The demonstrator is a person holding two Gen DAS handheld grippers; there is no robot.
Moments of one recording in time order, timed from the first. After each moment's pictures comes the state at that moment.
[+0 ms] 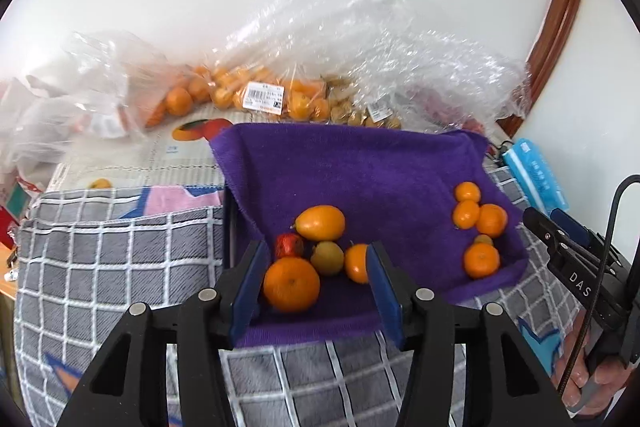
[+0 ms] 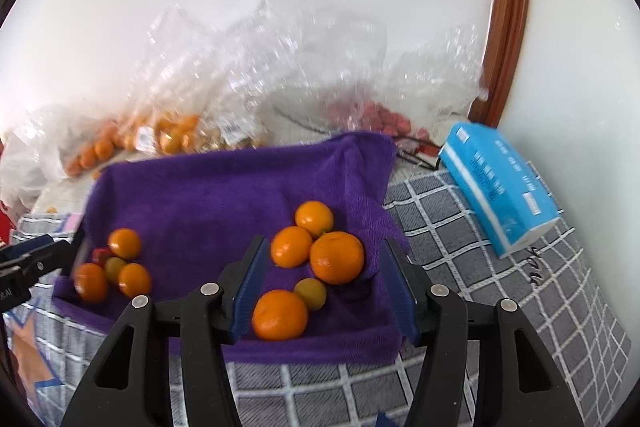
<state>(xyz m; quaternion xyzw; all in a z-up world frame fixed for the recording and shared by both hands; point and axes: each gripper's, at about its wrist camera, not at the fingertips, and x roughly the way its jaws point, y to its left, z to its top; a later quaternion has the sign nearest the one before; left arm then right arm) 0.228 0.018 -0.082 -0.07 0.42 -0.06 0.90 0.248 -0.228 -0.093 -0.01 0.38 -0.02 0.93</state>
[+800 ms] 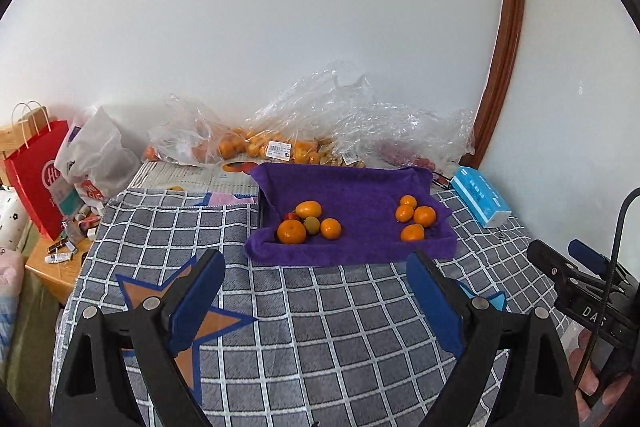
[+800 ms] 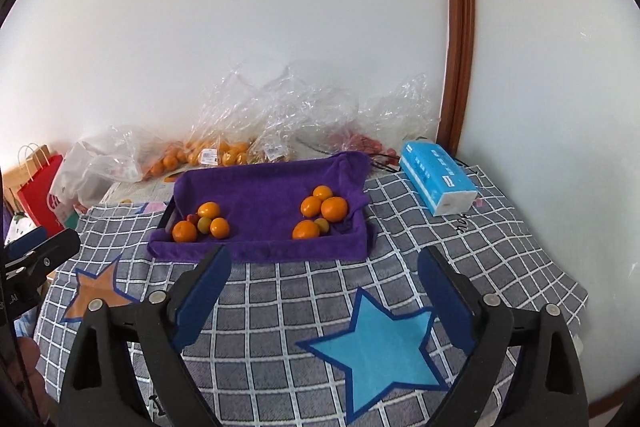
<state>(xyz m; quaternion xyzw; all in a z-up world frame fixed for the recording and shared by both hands) 0.038 0.012 -0.011 -0.07 0.29 -0.03 0.95 0.054 -0.233 -0.006 0.01 0.31 -0.01 0.95</state>
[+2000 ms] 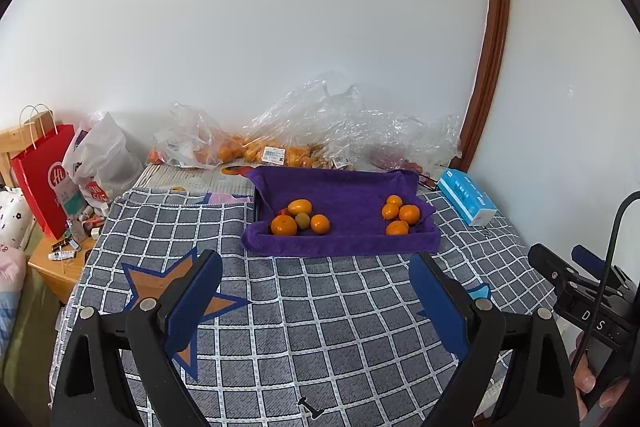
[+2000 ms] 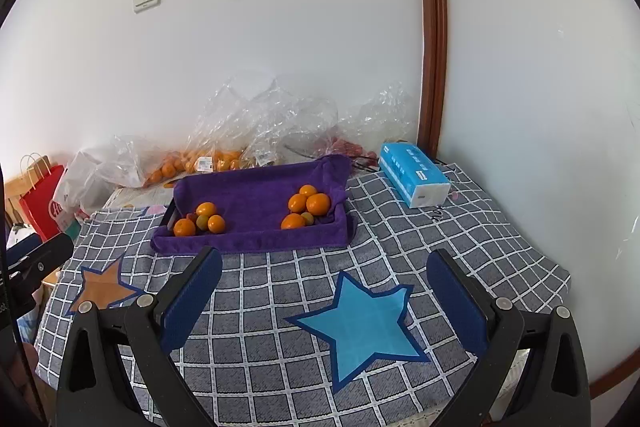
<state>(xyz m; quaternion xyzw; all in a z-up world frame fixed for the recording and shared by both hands) -0.002 0.002 -0.006 -0.07 0.27 -0.04 0.96 0.006 -0.247 0.001 0.02 0.29 -0.02 0.96</state>
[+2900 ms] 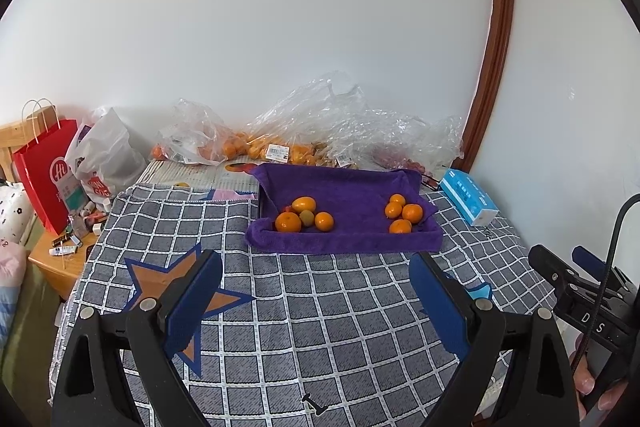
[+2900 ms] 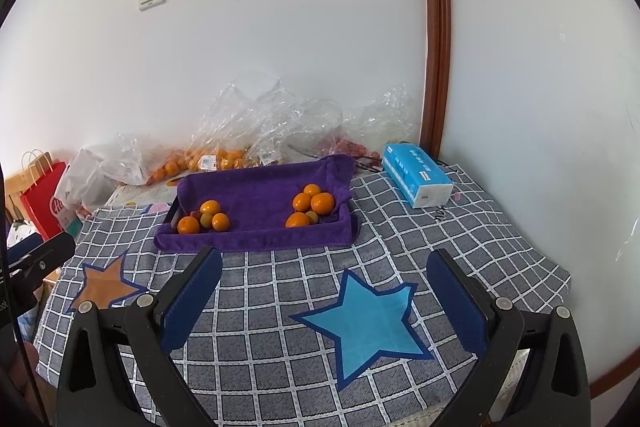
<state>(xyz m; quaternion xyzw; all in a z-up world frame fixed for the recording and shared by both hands) -0.004 0.008 -0.009 -0.07 0.27 -0.03 0.96 0.002 -0.240 0.002 0.01 0.29 -0.02 0.96</state>
